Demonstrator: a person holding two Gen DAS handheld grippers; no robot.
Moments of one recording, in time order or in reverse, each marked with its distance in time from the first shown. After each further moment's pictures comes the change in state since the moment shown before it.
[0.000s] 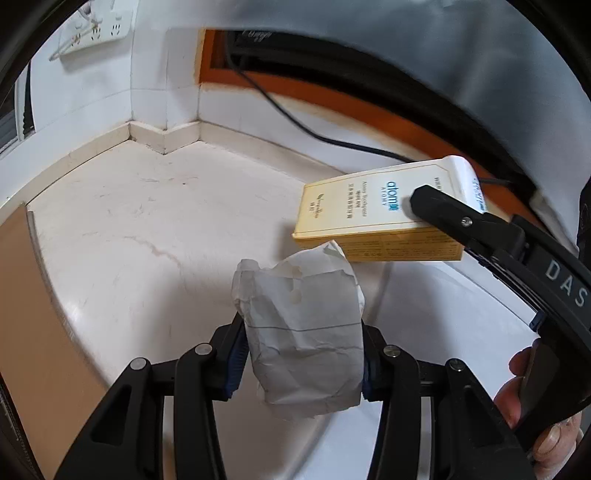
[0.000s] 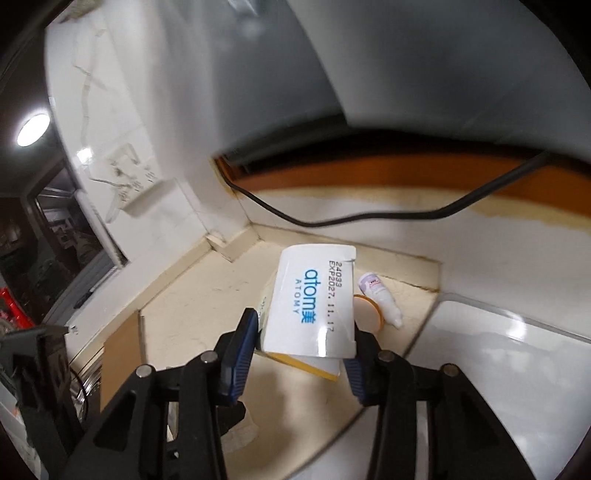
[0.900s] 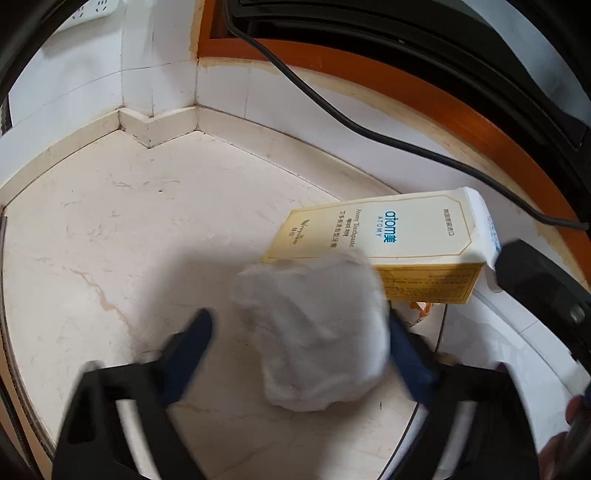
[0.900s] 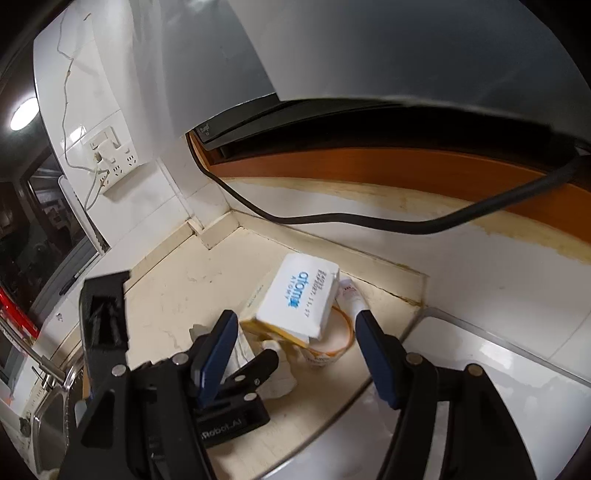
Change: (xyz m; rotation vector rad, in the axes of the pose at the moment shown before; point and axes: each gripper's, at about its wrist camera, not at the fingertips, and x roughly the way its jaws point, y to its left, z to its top) left arm 0.112 0.007 0.051 -0.072 0.017 0.079; right arm 0.068 -0.047 0.026 -0.017 0.114 -0.018
